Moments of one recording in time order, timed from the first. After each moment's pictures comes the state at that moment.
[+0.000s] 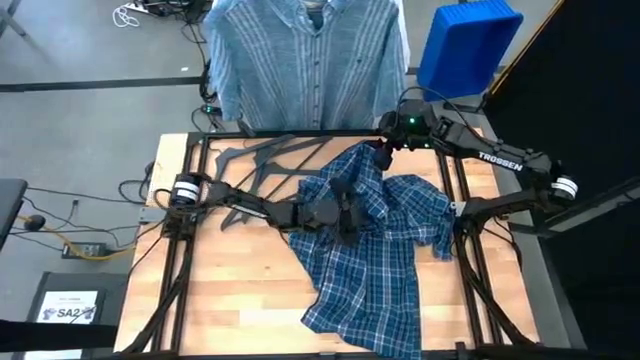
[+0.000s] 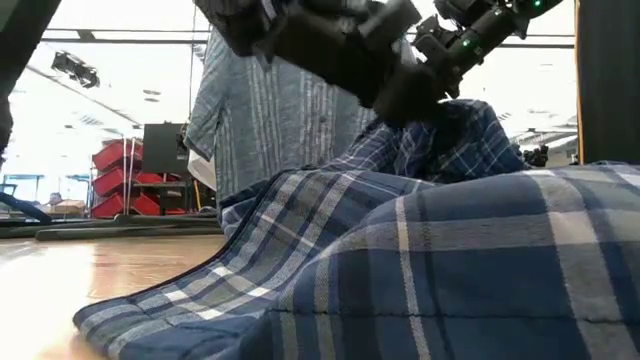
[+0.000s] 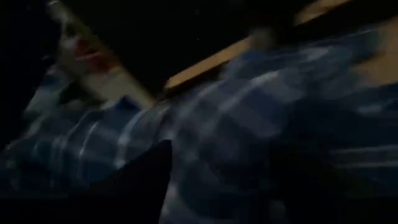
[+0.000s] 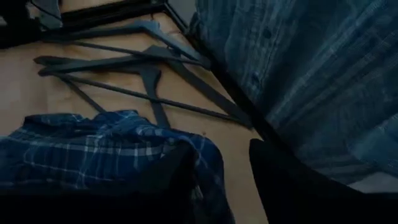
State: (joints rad) left arm -0.07 2.02 1.29 0.49 -0.54 0.47; right arm -0.57 1.21 1.01 -0.36 -0.08 -0.07
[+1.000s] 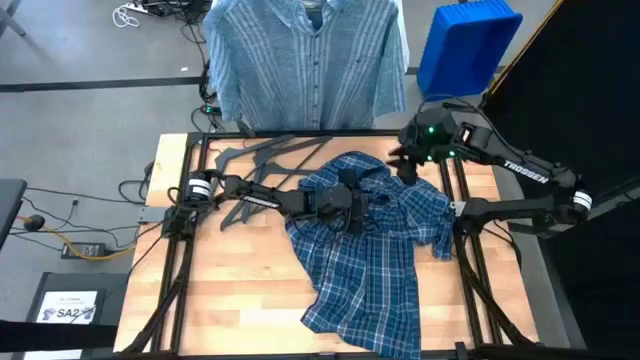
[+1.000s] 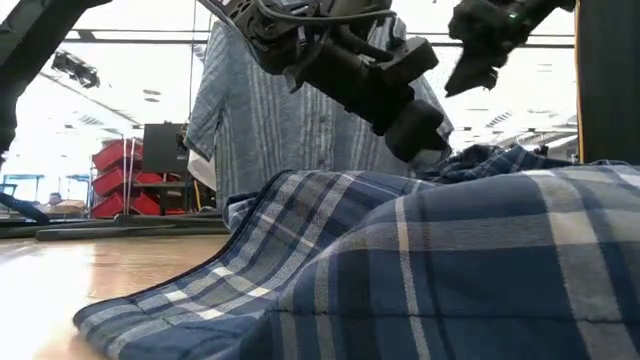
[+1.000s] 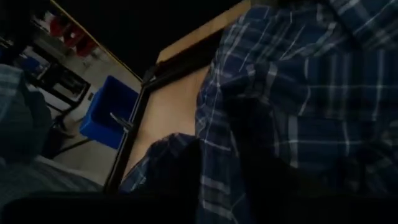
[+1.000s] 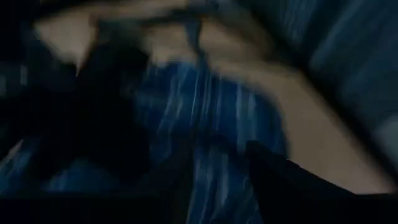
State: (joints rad) left arm 0.01 2.07 1.46 0.25 -0.38 0.45; right arm -0.53 1.01 0.98 -0.77 -0.18 0.01
